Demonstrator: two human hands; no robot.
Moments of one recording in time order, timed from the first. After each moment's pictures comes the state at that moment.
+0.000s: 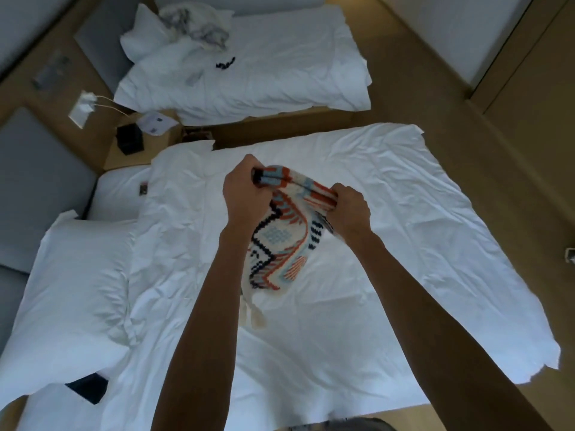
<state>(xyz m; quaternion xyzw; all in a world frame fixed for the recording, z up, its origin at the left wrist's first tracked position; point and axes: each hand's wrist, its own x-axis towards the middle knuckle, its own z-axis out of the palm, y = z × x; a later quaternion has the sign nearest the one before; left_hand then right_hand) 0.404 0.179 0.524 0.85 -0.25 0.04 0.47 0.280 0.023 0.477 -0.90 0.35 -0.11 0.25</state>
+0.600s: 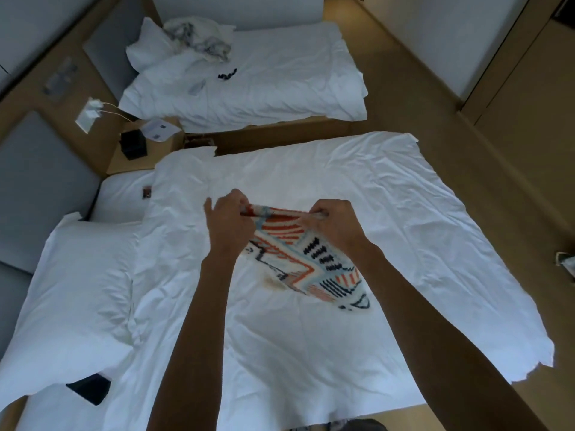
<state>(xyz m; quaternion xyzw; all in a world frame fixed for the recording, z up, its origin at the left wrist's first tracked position) 0.406 0.263 0.486 0.90 -0.30 0.08 0.30 0.258 0.080 0.497 -0.87 0.25 -0.13 0.40</state>
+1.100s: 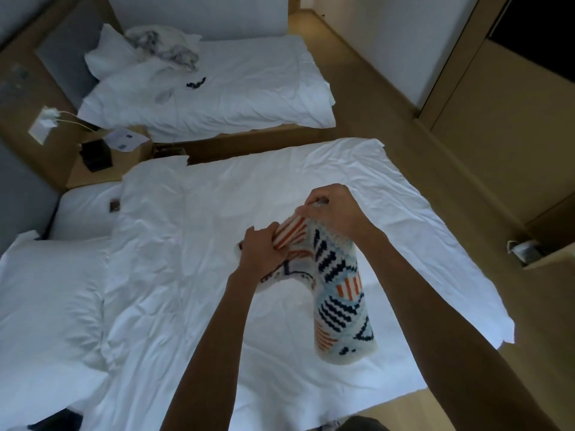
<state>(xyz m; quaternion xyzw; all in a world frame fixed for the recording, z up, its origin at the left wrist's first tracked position) 0.355 0.230 0.436 0.87 -0.40 -0.11 0.27 0.244 0.078 0.538 -0.86 0.21 -0.18 0.42</state>
